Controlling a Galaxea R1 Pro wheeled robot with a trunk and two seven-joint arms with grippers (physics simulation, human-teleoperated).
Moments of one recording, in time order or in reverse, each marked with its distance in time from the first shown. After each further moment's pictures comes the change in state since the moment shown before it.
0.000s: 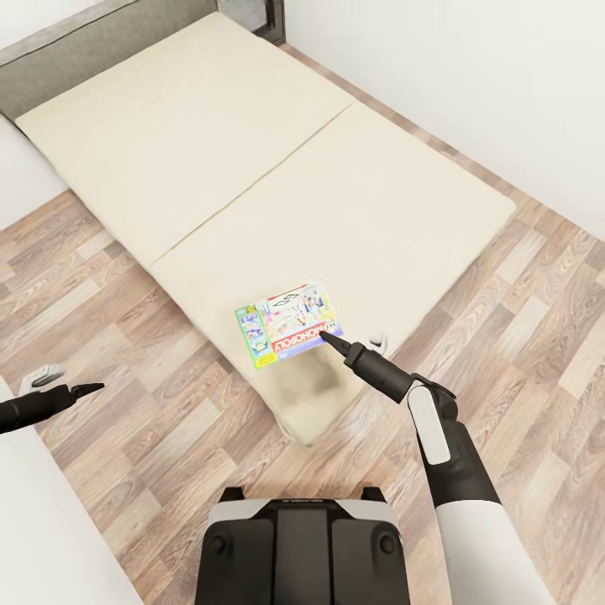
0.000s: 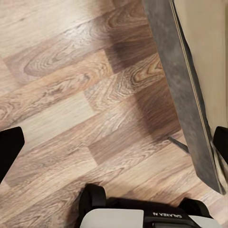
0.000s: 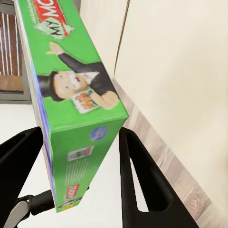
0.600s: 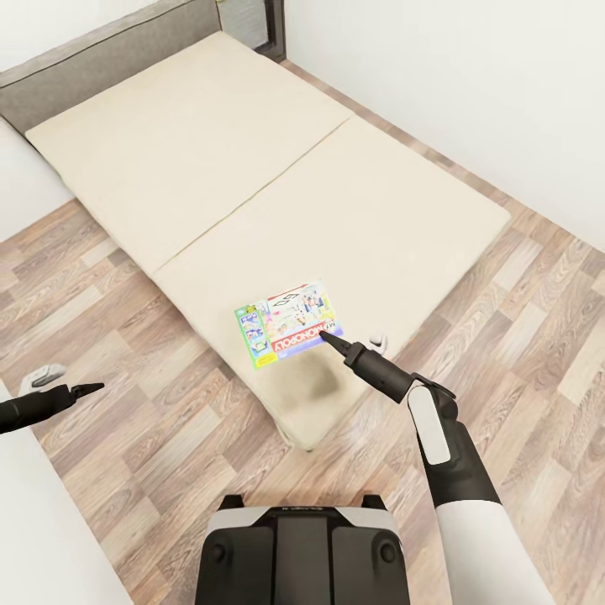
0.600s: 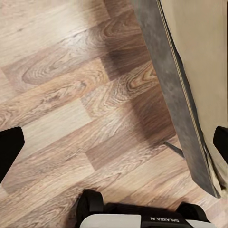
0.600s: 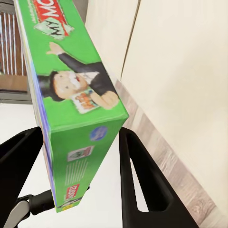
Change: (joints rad) left arm 0.000 0.000 0.000 0.000 0.000 0.000 -0.001; right arm 0.000 0.000 0.001 -0.002 0.000 0.001 0.001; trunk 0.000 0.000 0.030
